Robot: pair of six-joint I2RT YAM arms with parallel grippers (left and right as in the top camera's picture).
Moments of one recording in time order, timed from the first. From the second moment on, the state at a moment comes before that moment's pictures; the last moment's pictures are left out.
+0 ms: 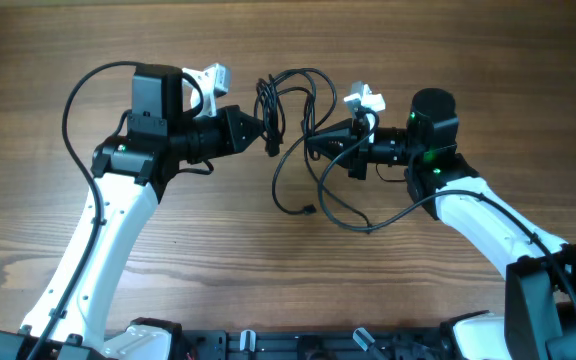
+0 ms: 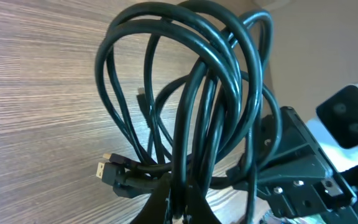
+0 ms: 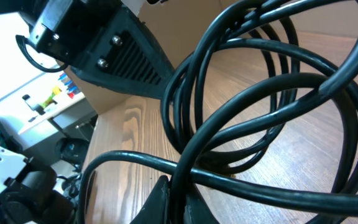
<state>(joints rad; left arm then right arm) -0.19 1.38 1.13 -0.56 0.66 -0.46 0.27 1.56 0.78 0.49 -1.14 0.19</state>
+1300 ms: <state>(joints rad) -0.19 1.38 1.13 -0.76 0.43 -0.33 0.17 1.56 0.78 0.17 -0.84 0.04</state>
